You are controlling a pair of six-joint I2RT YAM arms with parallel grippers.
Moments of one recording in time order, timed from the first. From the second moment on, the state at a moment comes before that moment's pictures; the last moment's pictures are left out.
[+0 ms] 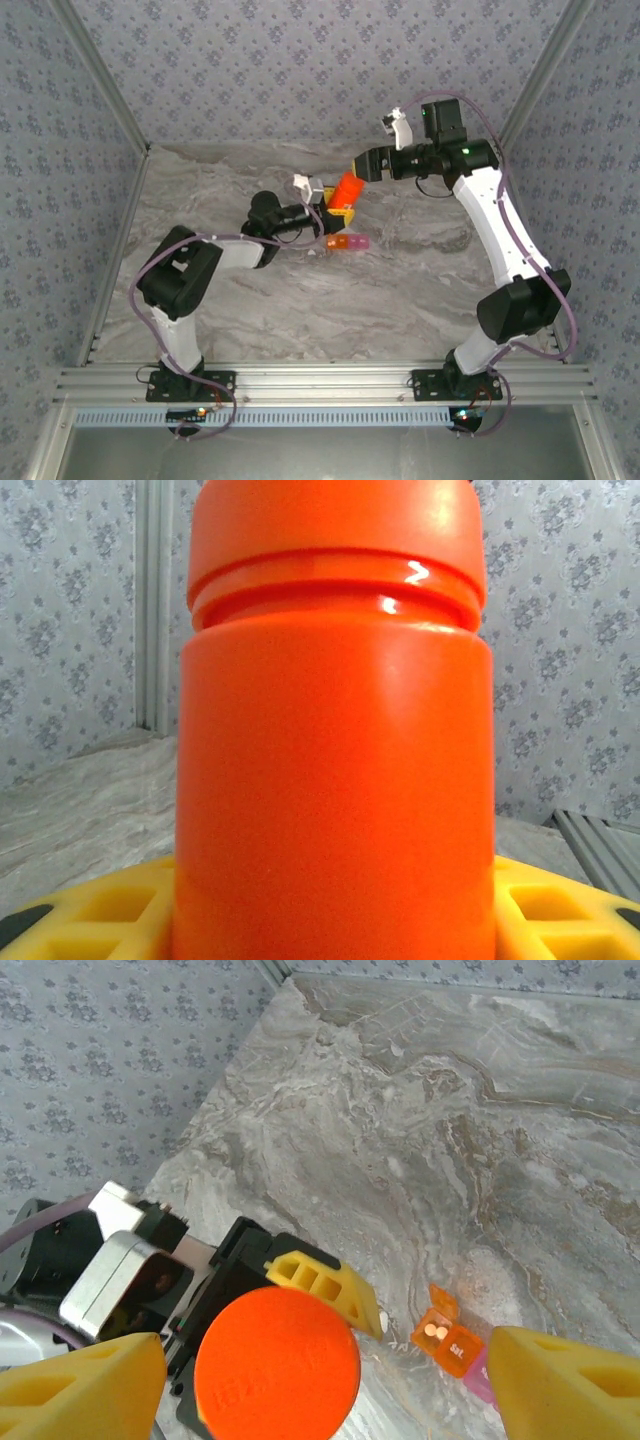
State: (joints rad) left arm -0.60 1.88 0.96 1.14 0.76 -0.31; right arm 0.26 1.62 1.79 -0.90 -0.65 0.08
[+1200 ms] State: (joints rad) left arm -0.62 1.96 0.96 1.23 0.74 -0.36; right arm 0.33 1.67 1.77 -0.98 -0.56 -0.03
